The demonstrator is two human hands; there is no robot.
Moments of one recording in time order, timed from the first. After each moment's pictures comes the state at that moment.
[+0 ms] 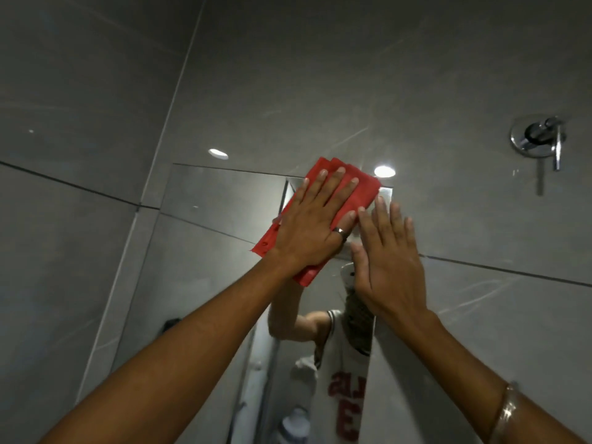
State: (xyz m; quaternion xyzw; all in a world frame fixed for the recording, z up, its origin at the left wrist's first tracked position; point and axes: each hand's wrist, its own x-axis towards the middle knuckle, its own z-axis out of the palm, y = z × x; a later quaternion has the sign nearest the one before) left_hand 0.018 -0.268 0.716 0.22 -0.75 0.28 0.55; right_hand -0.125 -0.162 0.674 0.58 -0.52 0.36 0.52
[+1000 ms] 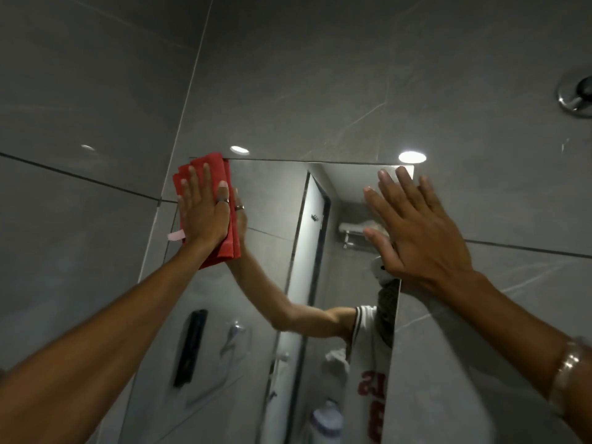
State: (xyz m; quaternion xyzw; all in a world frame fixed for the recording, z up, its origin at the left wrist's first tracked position) left_hand 0.169 -0.381 0.683 0.43 -0.55 0.07 0.71; right_hand -0.156 -0.167 0.708 0.60 -0.46 0.21 0.62
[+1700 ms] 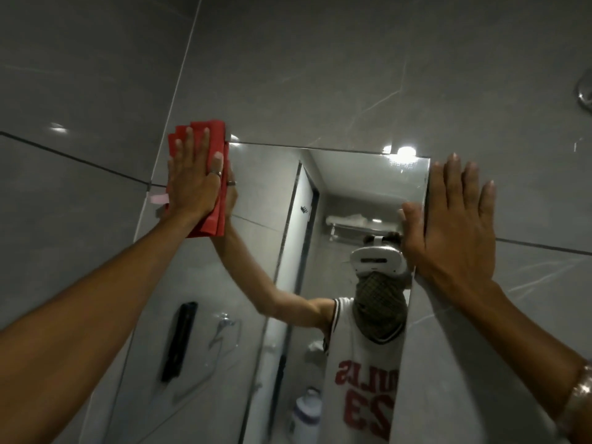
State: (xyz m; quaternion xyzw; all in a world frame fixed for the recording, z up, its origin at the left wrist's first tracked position) left_hand 0.201 -0.405 0.709 0.39 -0.60 0.12 0.69; right_hand -0.153 -0.170 0.693 0.49 -0.58 0.36 0.54
